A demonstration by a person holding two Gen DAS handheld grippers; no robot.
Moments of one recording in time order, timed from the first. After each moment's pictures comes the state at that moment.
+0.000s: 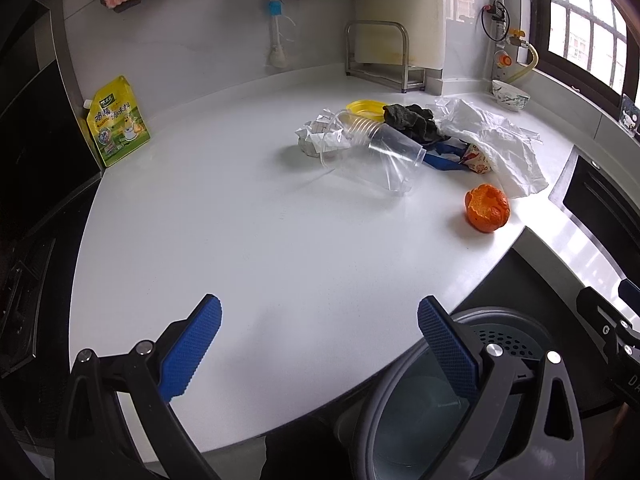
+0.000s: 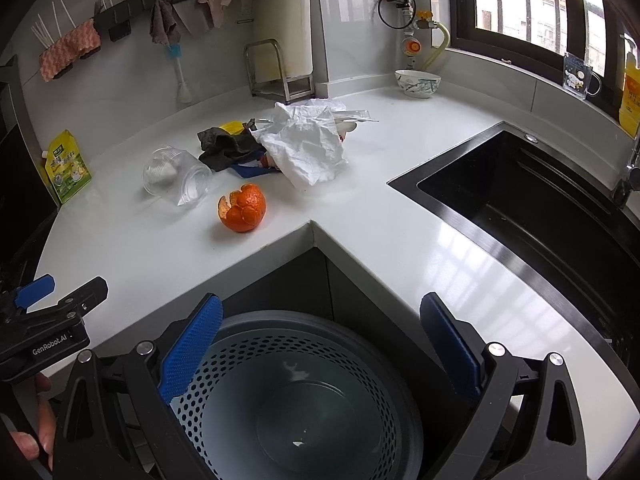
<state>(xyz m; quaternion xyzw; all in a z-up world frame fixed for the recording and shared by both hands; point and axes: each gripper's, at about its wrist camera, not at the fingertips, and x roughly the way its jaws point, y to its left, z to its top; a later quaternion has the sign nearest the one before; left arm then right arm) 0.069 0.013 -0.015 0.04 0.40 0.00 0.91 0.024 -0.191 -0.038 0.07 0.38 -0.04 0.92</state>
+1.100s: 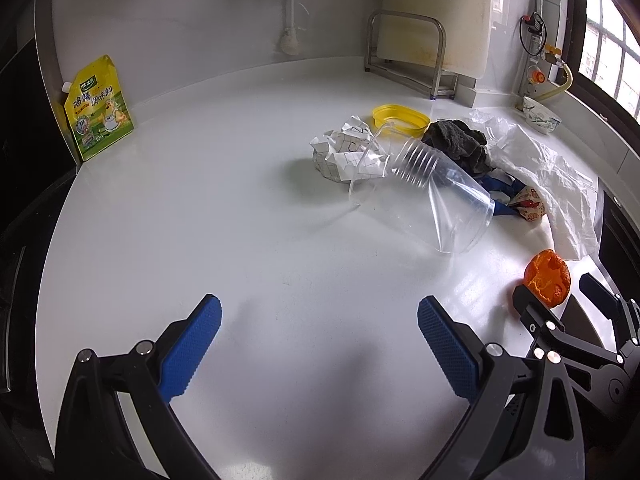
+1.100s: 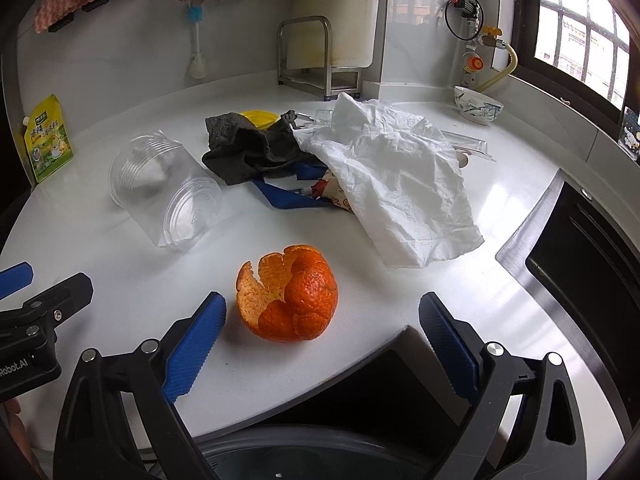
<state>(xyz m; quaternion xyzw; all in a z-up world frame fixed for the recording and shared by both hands) 0.152 0.034 -0.032 0.00 0.42 0.00 0.91 0.144 -0.134 -0.071 0.00 0.37 -0.03 0.93</state>
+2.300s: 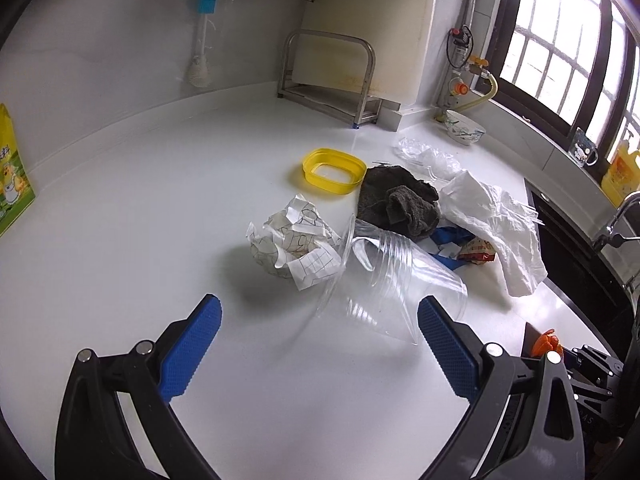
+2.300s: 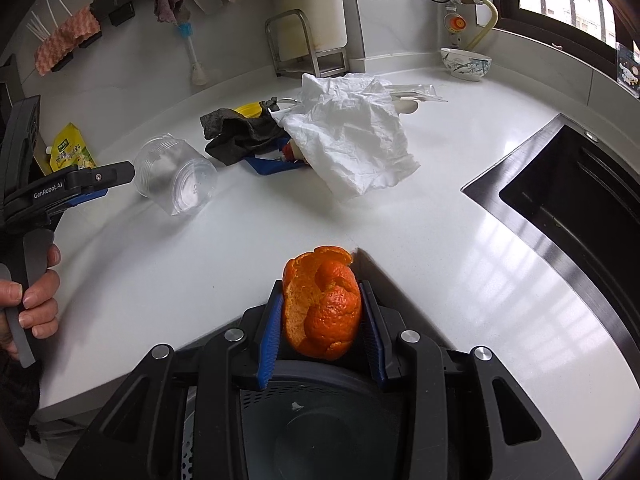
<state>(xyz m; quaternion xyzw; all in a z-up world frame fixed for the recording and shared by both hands) 0.232 0.050 -0.012 0.01 0.38 -0.20 0.90 0.093 -0.186 -0.070 0.09 0.40 0.01 0.91</state>
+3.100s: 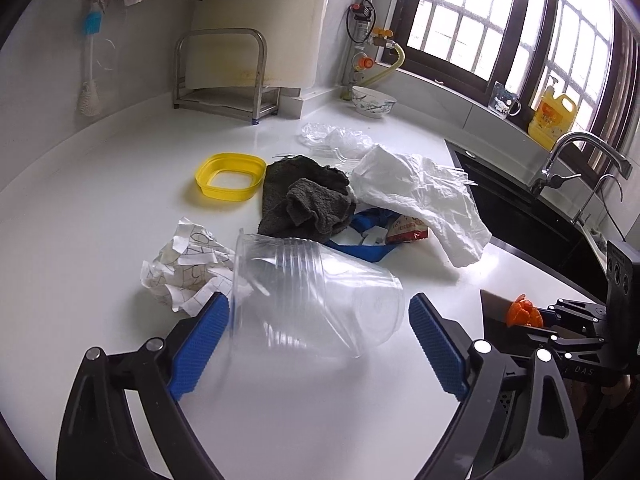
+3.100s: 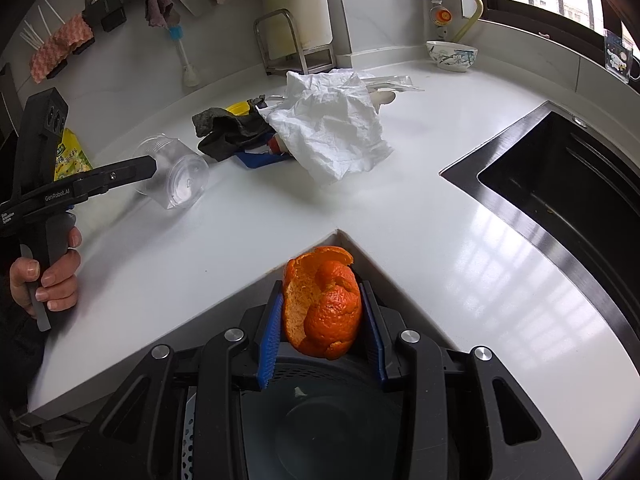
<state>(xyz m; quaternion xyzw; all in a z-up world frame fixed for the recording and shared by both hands) 0.239 0.015 -0.023 0.05 0.37 -0.36 0.85 0.079 -0.197 -0.067 0.10 0.41 0.00 0.91</state>
